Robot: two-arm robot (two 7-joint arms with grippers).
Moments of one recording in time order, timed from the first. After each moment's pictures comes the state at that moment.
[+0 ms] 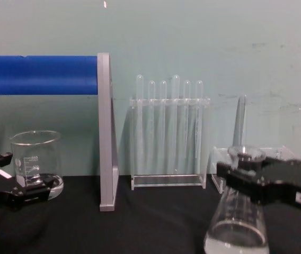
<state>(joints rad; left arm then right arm) -0.20 0.60 0.45 -1.41 -0.25 -0.12 0.03 0.15 0.39 -0.37 -1.54 0.34 -0.03 0.34</state>
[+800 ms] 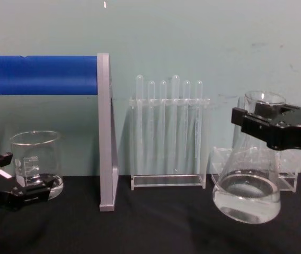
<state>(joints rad) -0.20 0.60 0.45 -1.41 -0.25 -0.12 0.03 0.11 0.39 -0.28 -1.69 0.33 0.01 0.33</state>
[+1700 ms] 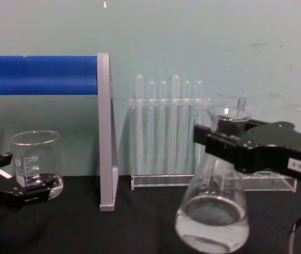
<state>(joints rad) -0.20 0.60 0.45 -1.41 -0.25 -0.12 0.03 0.07 0.39 -0.35 -1.75 0.33 0.02 0.39</state>
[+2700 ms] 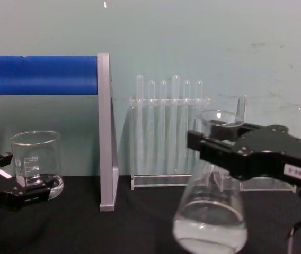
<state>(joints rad) -0.20 0.60 0.45 -1.41 -0.25 -0.12 0.03 0.08 0.42 -0.39 -1.75 0.34 0.01 0.38</state>
